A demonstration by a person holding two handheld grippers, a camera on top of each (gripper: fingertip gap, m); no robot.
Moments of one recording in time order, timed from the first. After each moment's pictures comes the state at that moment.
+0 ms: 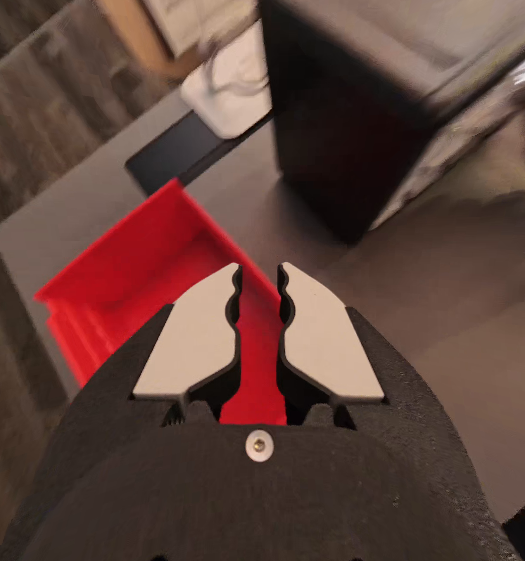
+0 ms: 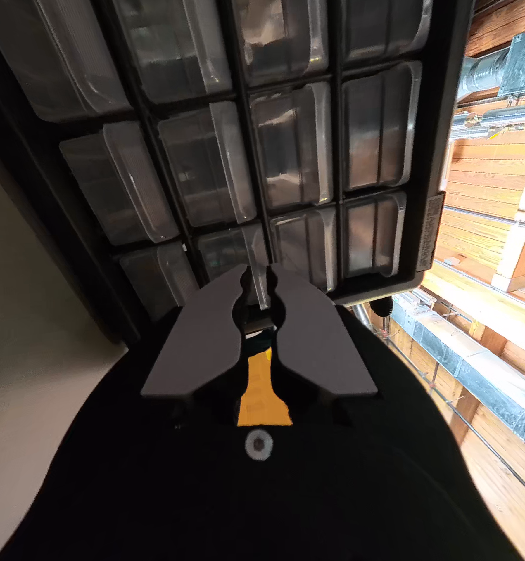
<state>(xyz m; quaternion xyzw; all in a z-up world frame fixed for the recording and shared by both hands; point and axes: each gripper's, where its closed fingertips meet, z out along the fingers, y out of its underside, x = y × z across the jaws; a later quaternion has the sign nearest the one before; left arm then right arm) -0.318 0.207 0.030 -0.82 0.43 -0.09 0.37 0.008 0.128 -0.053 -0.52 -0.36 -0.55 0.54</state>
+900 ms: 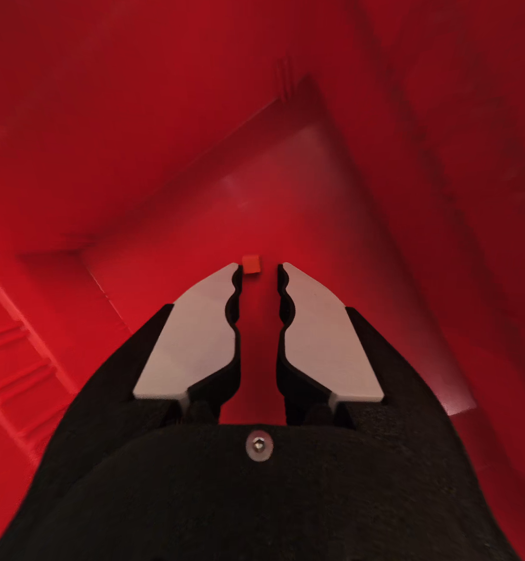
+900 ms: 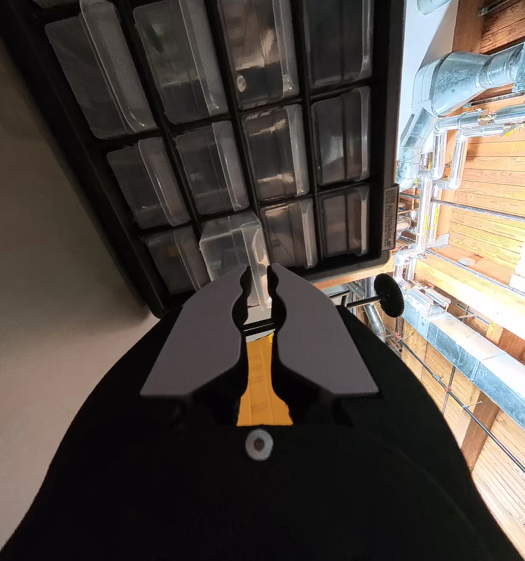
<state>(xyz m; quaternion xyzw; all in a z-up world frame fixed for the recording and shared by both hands) -0.388 0.309 -0.149 -0.91 0.37 0.00 0.20 -0.003 0.086 -0.053 -0.54 -0.37 -0.53 0.55</state>
